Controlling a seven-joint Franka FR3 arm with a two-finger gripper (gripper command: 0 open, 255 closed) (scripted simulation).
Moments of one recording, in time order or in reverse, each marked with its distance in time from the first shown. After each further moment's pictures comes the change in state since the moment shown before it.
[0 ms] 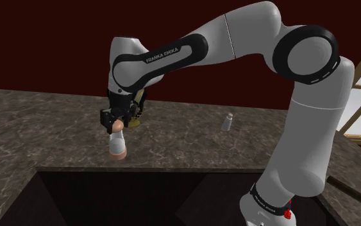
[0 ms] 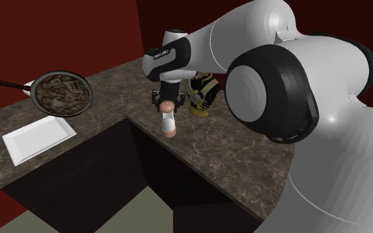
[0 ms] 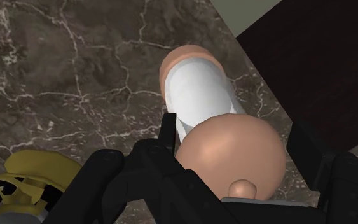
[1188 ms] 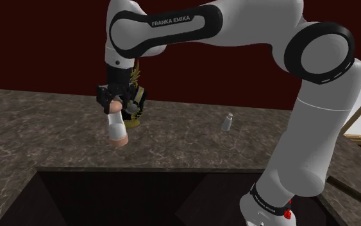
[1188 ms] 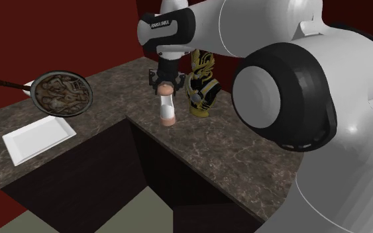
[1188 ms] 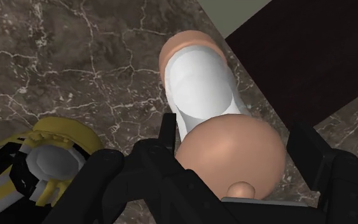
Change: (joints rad) arm -0.004 -0.066 0.002 0.152 0.005 -0.216 0.020
